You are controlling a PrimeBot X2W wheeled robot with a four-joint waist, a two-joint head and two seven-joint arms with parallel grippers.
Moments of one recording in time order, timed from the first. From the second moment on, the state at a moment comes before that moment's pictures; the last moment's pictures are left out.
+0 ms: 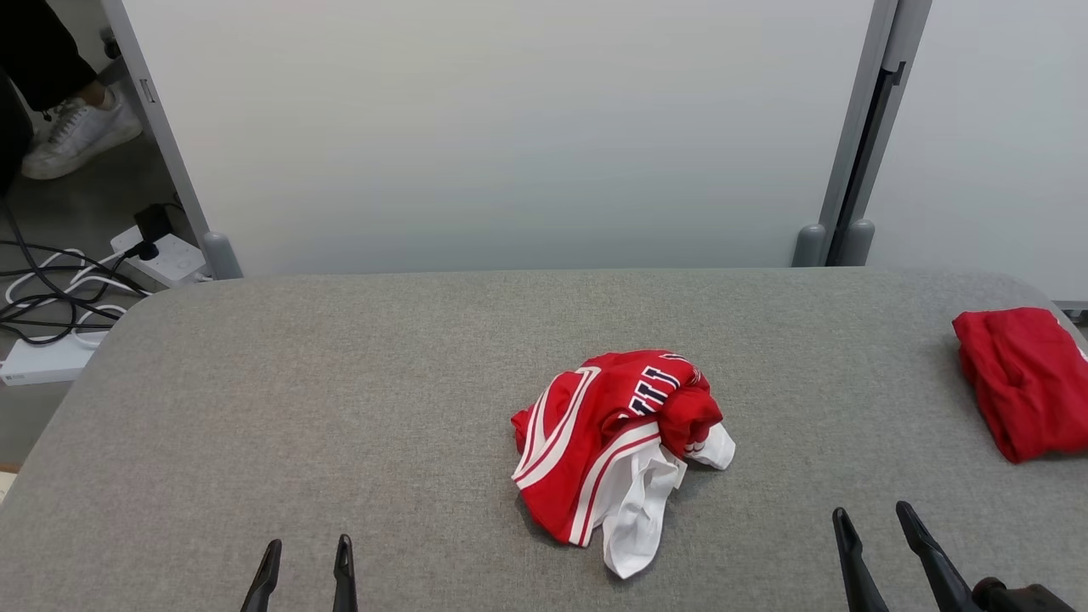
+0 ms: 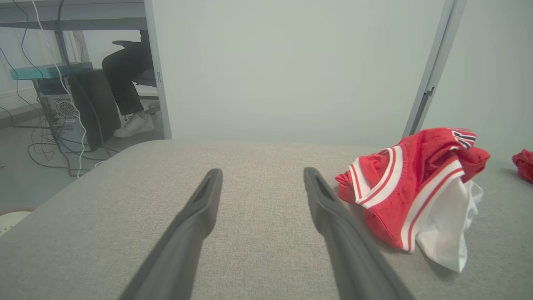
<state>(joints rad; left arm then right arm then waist) 0.25 0.05 -0.10 0.07 -0.19 0.12 -0.25 0.19 -0.09 0.11 0.08 0.29 0.13 -0.26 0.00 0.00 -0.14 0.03</state>
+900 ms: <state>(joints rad) 0.25 0.05 -0.18 0.08 -0.23 0.04 -0.25 0.17 -0.09 0.10 0.09 0.29 0.13 -0.26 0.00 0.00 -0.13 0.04</state>
